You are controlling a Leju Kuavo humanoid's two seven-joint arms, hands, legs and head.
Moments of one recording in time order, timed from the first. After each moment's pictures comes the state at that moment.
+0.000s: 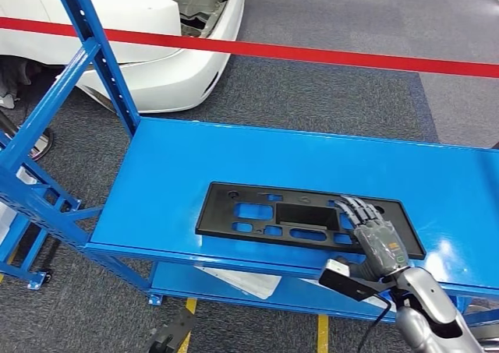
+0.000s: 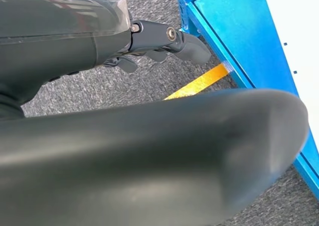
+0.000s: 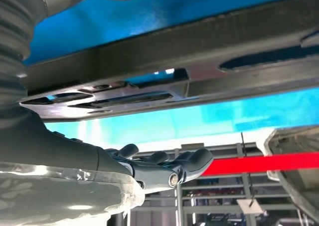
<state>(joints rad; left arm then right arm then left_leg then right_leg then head) -0.07 -0.13 -0.05 -0.19 -0.45 0.21 -0.40 -0.23 -0.33 0.51 -1.30 0.88 -0.14 -0.34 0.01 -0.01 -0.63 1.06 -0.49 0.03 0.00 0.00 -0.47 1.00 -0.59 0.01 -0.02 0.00</state>
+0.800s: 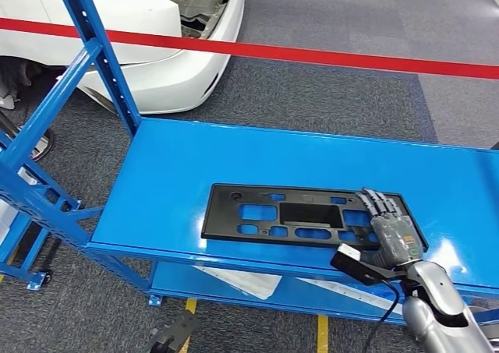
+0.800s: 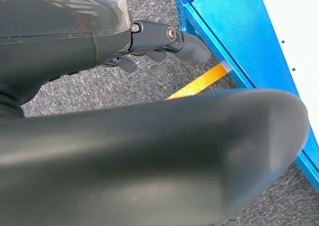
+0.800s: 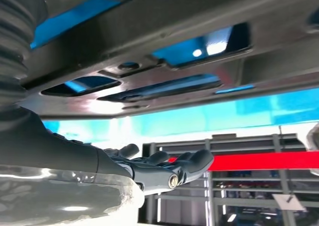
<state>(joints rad) -0.07 -0.13 -0.05 -0.19 -0.48 0.21 -0.40 -0.28 -0.31 0.45 -1.15 0.95 -0.17 -0.30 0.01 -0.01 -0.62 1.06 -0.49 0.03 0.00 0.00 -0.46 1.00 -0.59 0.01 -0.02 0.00</state>
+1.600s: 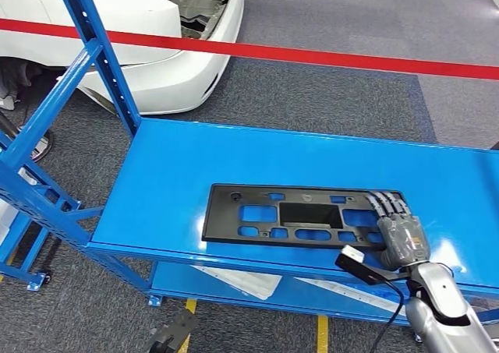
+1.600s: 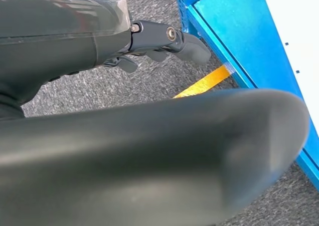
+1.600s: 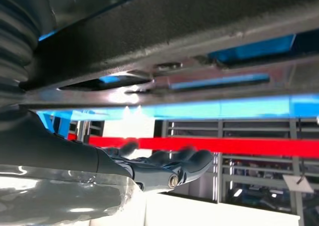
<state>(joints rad) -0.07 -0.13 -0.03 -0.19 -0.50 0.21 -0.38 -0.30 -0.31 0.43 -1.05 1.06 -0.30 -0.32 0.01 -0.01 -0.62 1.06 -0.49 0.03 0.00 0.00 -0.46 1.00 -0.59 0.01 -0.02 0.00</state>
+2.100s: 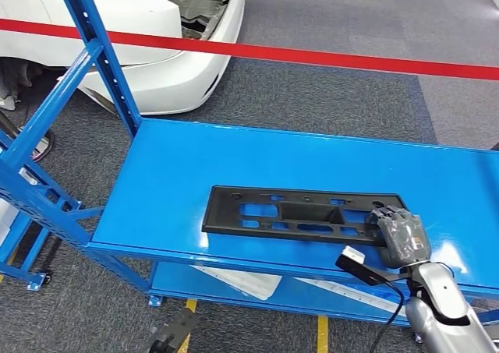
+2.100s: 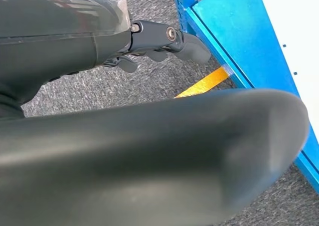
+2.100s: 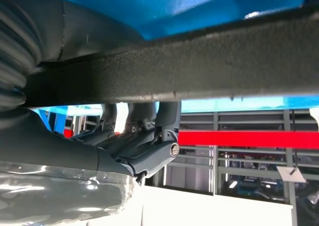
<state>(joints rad) -0.08 -0.13 -0.02 -0.19 -0.51 0.21 -0.38 -0.30 -0.30 0.42 -1.04 1.05 -0.34 -0.35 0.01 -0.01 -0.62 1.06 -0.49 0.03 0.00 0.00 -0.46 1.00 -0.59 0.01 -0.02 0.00</state>
